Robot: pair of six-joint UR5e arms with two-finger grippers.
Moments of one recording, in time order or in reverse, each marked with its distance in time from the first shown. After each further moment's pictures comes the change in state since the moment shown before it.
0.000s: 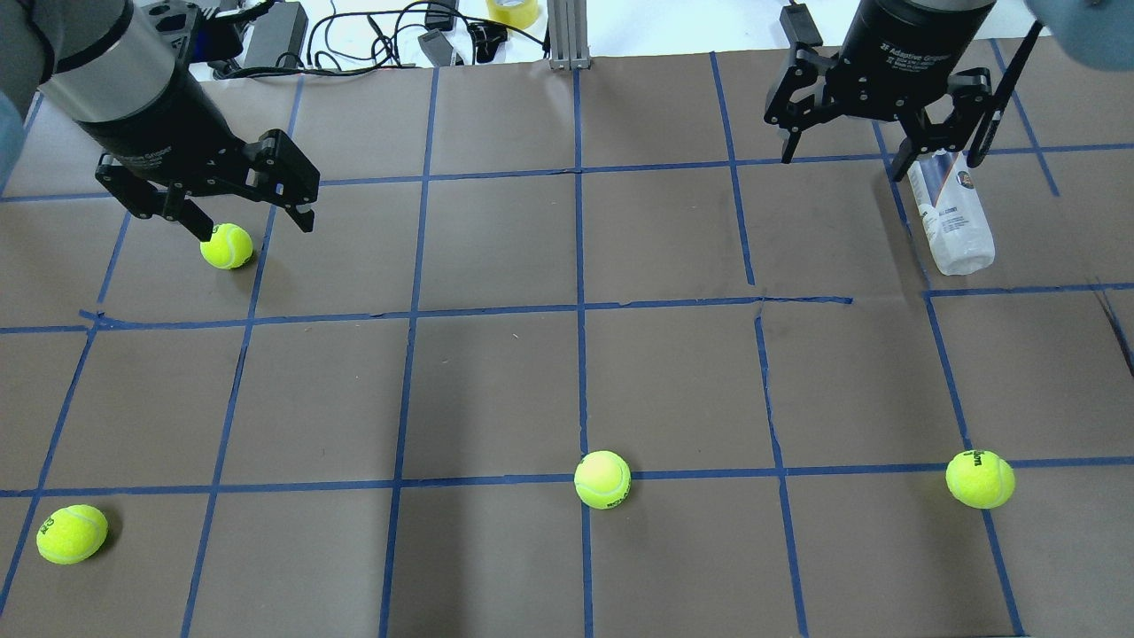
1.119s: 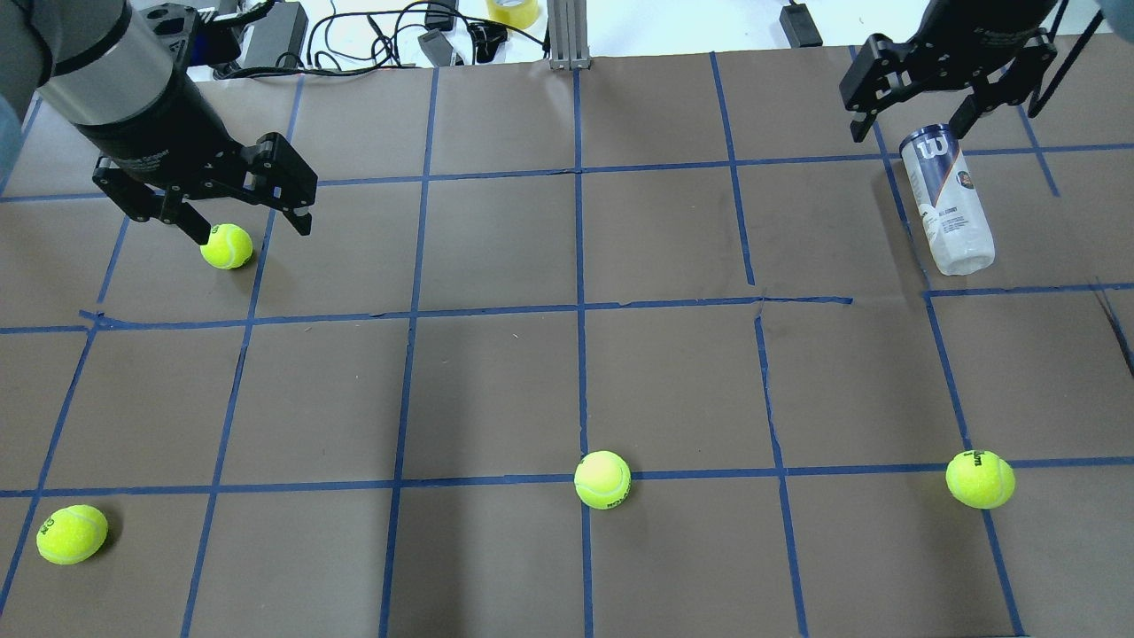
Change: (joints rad) left arm 0.002 0.002 -0.003 -0.005 0.003 0.001; right arm -0.172 0.075 0.002 -0.136 -0.005 -0.415
